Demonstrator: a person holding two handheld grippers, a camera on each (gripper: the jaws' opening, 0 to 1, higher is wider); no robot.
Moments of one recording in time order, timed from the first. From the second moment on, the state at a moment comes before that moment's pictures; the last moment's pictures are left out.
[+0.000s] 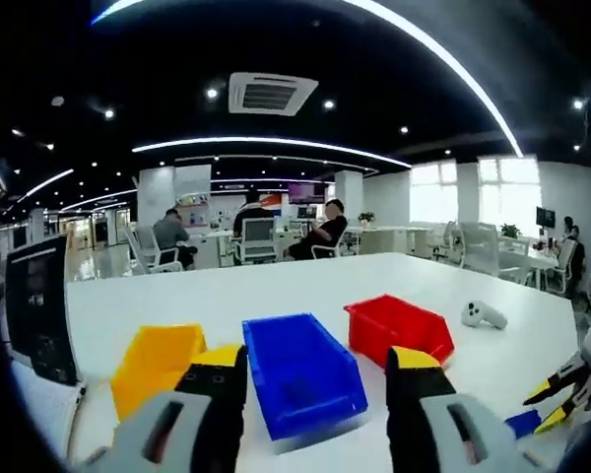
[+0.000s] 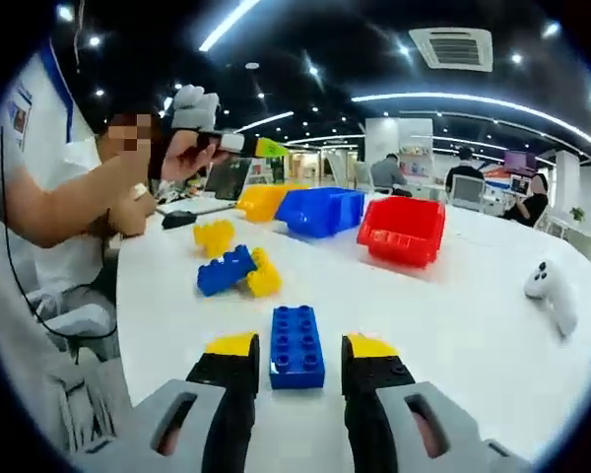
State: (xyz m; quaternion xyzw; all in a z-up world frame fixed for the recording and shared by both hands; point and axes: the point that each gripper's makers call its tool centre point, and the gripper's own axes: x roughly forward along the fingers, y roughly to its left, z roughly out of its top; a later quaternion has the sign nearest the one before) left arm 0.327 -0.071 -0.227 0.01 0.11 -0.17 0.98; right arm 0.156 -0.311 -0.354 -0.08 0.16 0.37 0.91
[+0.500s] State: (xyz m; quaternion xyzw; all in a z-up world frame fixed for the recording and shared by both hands) left arm 0.324 -0.045 -0.244 -0.01 0.11 -0.15 0.98; right arm 0.163 -0.321 -0.348 -0.06 0.15 0.35 0.92
